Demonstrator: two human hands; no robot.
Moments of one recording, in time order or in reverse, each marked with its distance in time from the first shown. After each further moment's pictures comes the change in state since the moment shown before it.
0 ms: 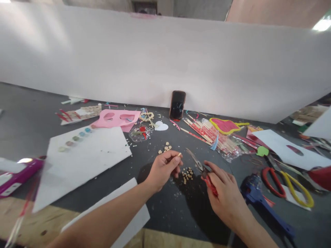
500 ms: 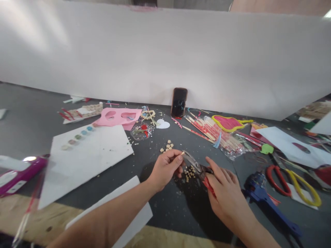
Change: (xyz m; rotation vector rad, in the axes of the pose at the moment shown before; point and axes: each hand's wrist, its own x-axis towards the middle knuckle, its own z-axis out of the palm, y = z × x) left_hand -0.002 -0.001 0.000 -0.014 -0.003 -0.020; right_hand -0.001 -0.010 0.001 -0.154 -0.018 -0.059
